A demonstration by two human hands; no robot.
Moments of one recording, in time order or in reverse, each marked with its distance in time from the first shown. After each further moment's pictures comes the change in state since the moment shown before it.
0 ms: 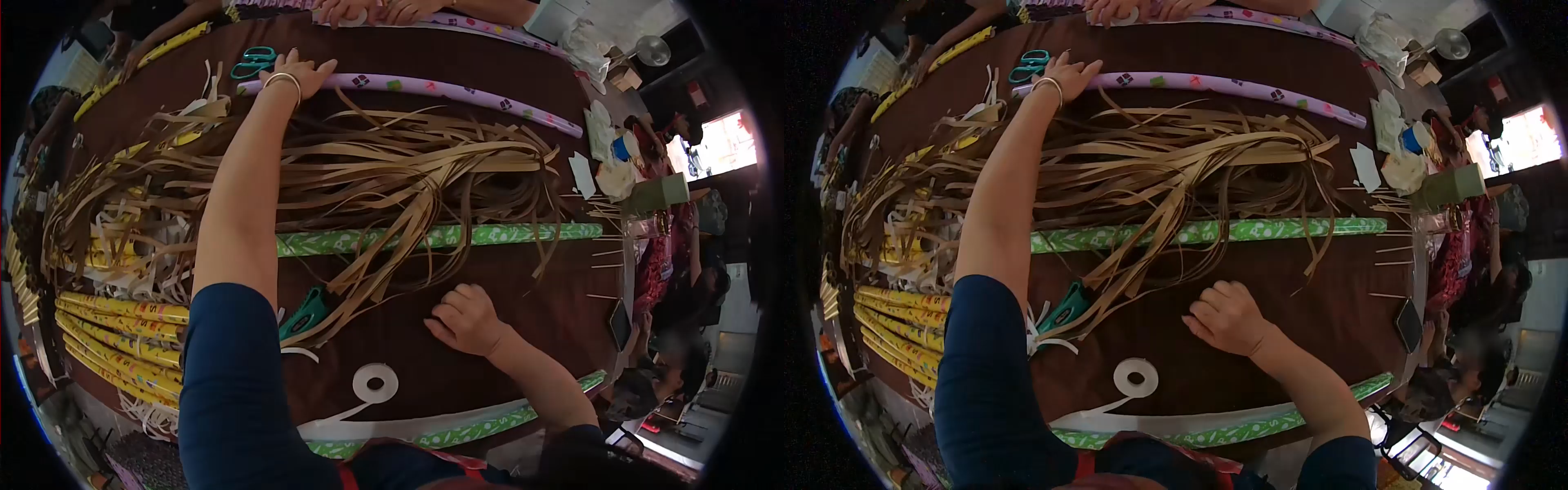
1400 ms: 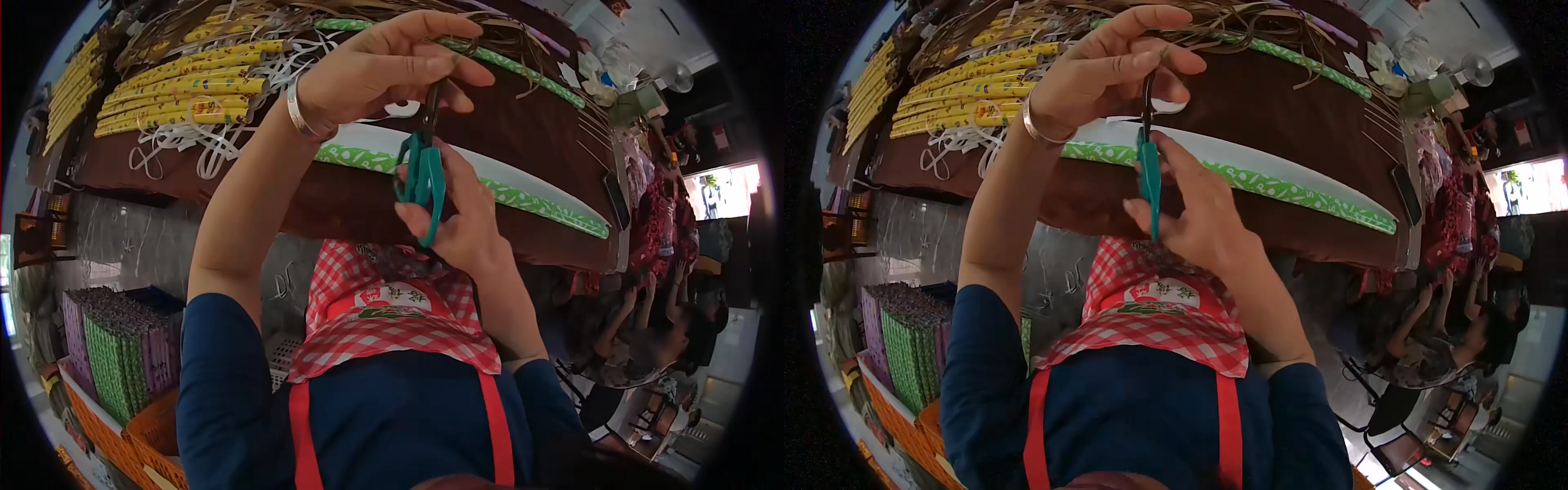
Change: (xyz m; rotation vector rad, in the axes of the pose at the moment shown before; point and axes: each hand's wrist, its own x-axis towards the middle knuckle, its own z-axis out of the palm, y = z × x) left_hand -0.569 -0.001 -0.036 -1.584 -0.083 0.772; right_hand -0.138 -0.296 -0.053 0.535 0.274 0.043
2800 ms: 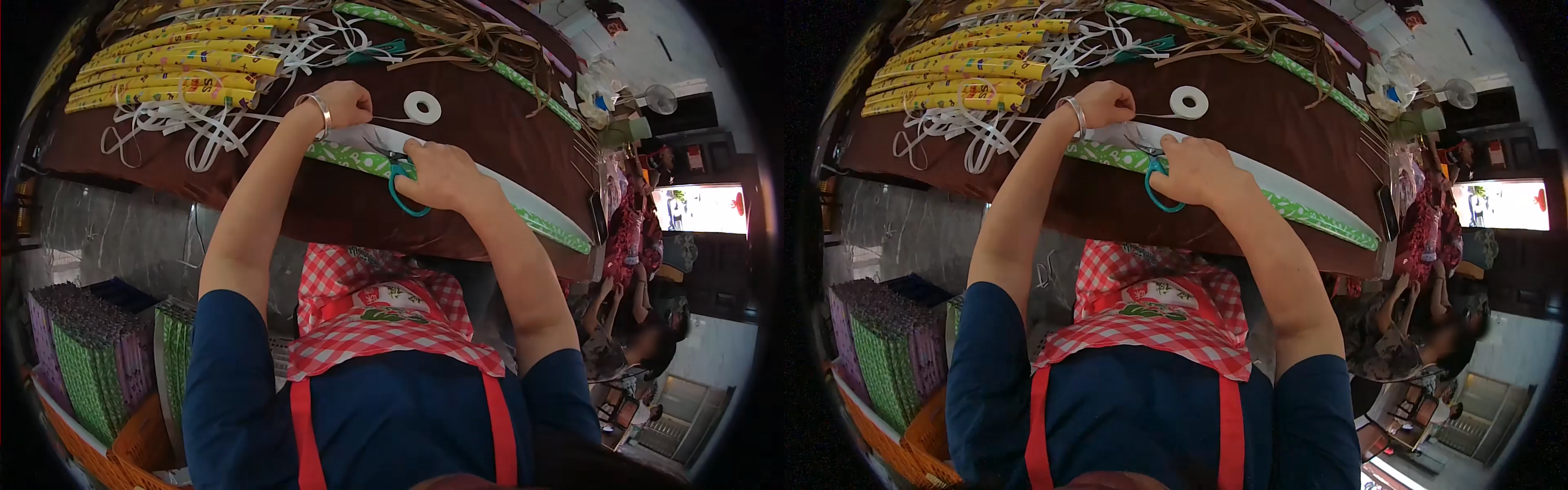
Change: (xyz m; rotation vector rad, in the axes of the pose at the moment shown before) left_hand -0.026 -0.129 -0.107 0.947 -0.093 -0.370; right_hand 0.079 0.069 0.046 -0.807 -0.752 0.304
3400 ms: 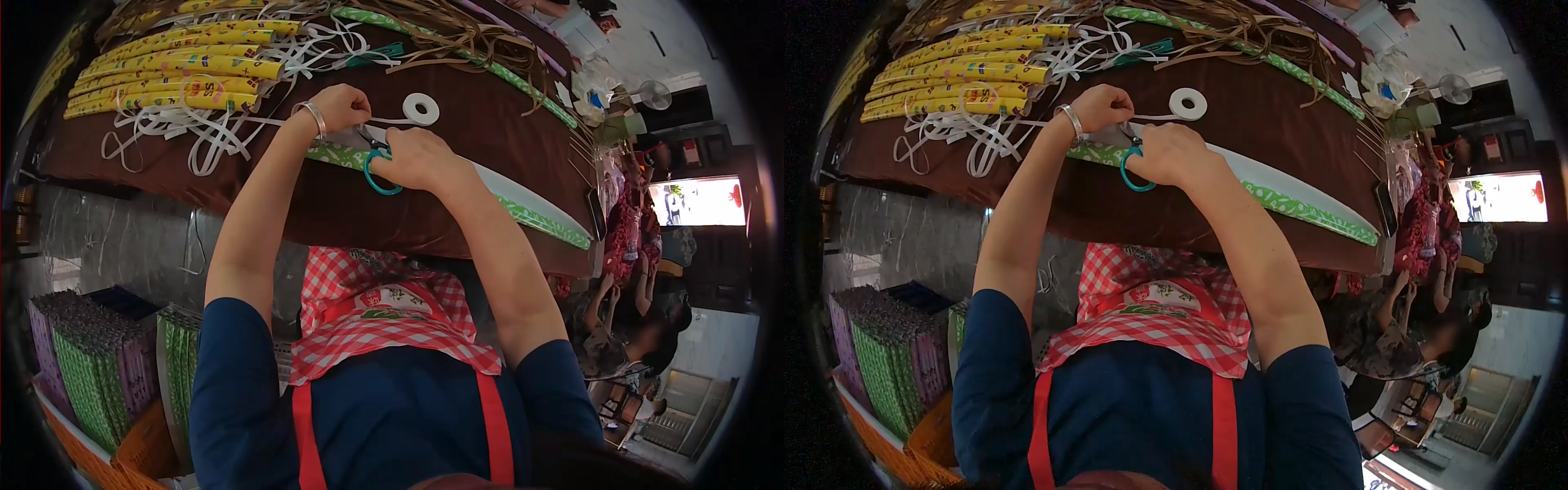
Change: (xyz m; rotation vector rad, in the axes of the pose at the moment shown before) left_hand -0.003 -0.012 0.008 -0.157 0.089 0.019; right_hand 0.032 -0.029 -0.012 0.087 -0.080 0.093
